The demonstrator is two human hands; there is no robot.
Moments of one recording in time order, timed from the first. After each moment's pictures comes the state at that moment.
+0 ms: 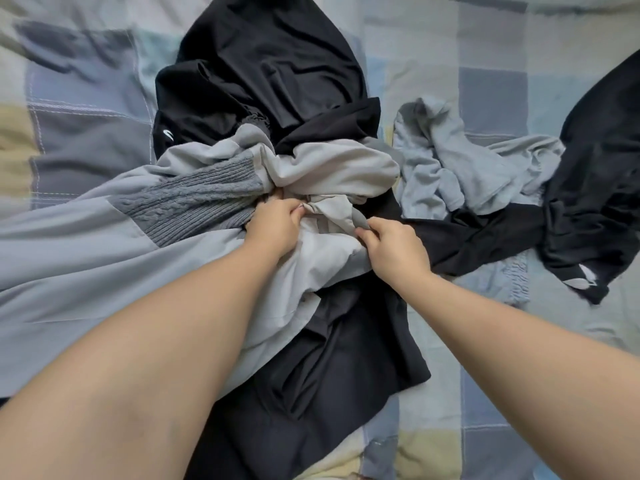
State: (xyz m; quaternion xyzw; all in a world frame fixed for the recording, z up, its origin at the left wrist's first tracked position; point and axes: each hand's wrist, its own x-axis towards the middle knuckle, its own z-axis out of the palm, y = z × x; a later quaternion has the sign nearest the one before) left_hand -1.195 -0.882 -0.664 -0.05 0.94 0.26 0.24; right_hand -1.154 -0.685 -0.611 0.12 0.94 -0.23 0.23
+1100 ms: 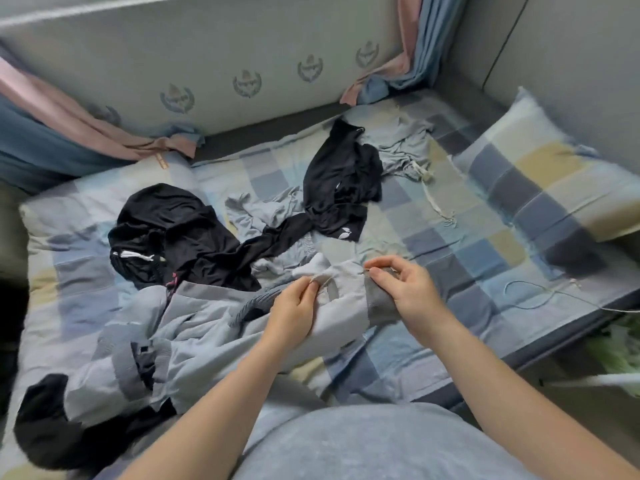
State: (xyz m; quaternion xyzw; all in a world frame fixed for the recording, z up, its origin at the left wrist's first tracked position) left_hand -0.754 -0.598 -0.284 0.13 0.85 0.47 0.19; right_hand -0.671 -0.417 -0.218 0.26 0.66 -0.71 -0.03
